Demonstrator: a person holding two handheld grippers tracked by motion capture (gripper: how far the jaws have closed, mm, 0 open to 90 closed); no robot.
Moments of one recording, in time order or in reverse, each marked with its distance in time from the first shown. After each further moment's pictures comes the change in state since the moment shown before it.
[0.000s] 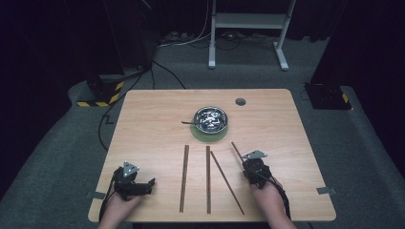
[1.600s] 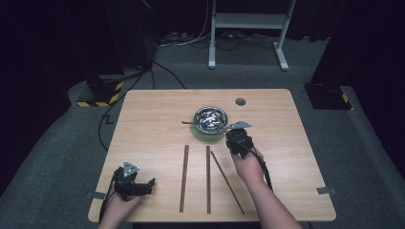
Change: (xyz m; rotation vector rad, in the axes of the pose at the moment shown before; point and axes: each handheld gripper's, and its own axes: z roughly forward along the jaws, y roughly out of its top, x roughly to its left) left arm 0.000 0.000 0.000 0.000 0.001 0.001; right arm 0.013 0.101 0.019 -0.143 0.045 0.027
